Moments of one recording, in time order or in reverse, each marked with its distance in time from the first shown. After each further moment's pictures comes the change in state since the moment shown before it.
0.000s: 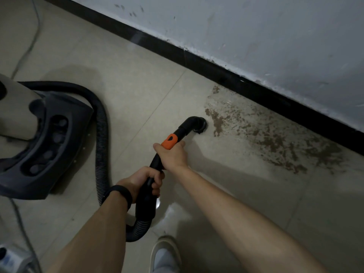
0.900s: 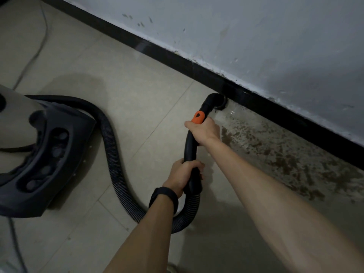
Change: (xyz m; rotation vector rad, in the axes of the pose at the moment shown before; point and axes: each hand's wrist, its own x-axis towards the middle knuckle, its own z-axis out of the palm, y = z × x) left_hand 0.063 0.059 0.079 -0.080 0.253 0.325; right_hand 0.101 -0.077 -0.072 -0.178 0.184 -0.060
